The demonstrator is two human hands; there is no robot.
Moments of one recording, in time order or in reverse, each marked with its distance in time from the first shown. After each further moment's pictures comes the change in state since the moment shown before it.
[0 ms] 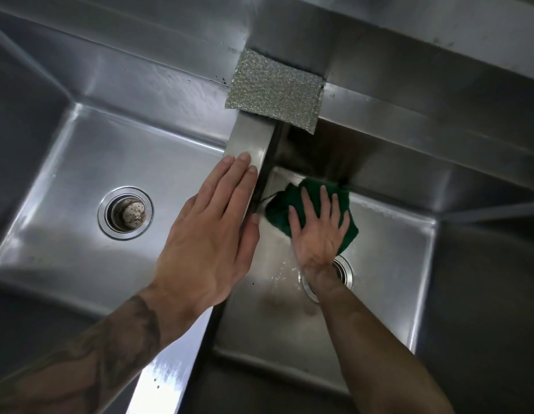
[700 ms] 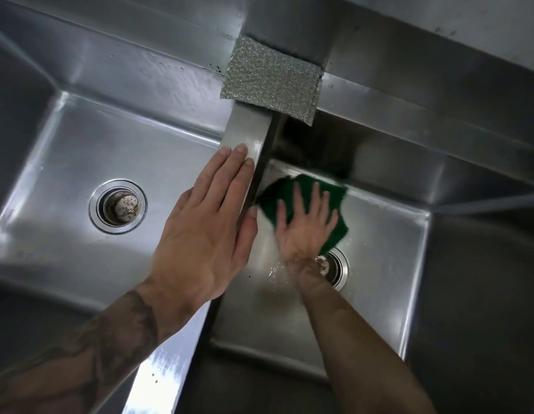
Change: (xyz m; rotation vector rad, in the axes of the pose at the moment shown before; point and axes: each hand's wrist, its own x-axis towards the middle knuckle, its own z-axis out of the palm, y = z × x) left_hand 0.002 0.003 -0.002 -0.041 0.032 -0.015; right_hand -0.013 -0.028 -0.004 0.056 0.012 0.080
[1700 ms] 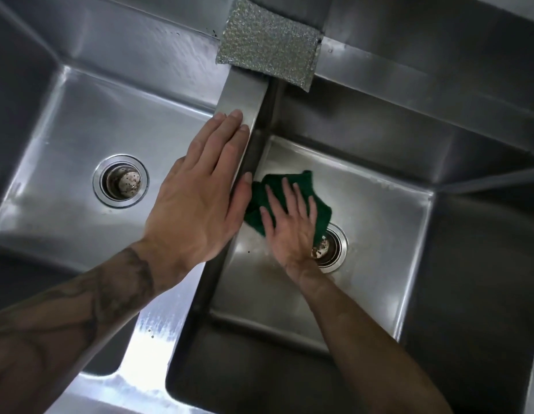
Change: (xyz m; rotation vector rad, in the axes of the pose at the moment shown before) left_hand 0.001 0.002 -0.004 -0.002 0.002 -0.012; right_hand -0.042 0.013 -0.010 0.026 -0.136 -0.354
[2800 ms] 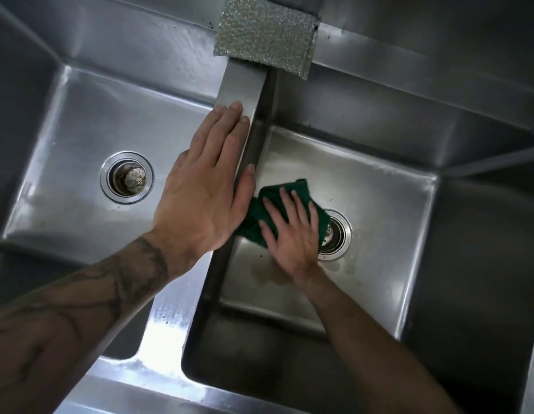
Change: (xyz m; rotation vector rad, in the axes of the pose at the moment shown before) left_hand 0.000 0.000 -0.003 0.025 -0.027 -0.006; right_hand -0.038 0.003 0.007 -0.006 0.034 -0.082
